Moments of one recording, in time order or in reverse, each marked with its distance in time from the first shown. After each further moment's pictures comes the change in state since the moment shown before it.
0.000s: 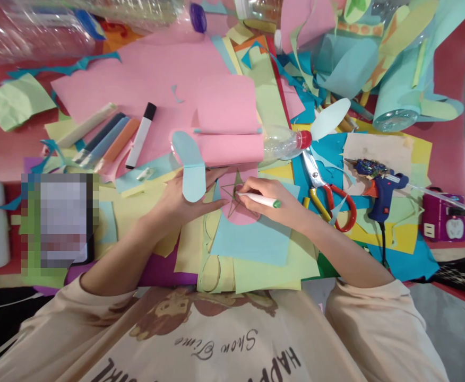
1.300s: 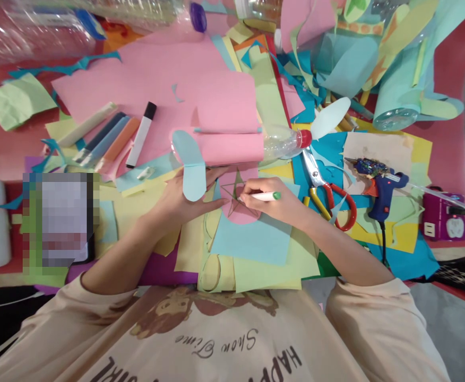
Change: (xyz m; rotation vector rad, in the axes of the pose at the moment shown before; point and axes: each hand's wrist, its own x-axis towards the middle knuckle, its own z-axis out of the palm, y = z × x) left_hand -0.002 -0.003 0.002 -0.002 0.023 0.037; right_hand 0.003 -0.006 -0.004 -0.019 -0.026 0.054
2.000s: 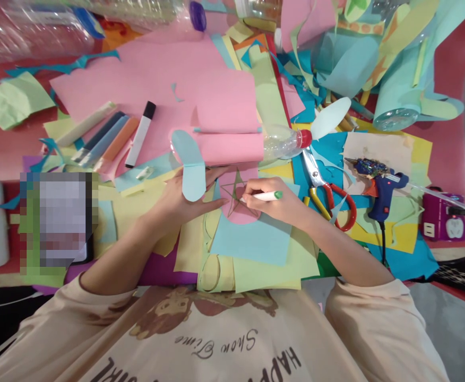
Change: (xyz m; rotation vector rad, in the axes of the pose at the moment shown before) left_hand 0.001 0.002 -0.001 0.000 -0.014 -0.013; right_hand -0.001 0.000 -0.002 -0.004 -0.003 0.010
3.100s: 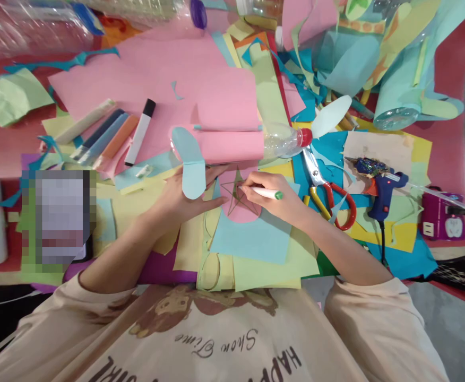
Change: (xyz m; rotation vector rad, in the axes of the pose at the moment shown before) left_hand 0.000 0.000 0.000 0.009 0.019 -0.002; right_hand 0.000 0.000 0.002 -0.054 0.099 -0.011
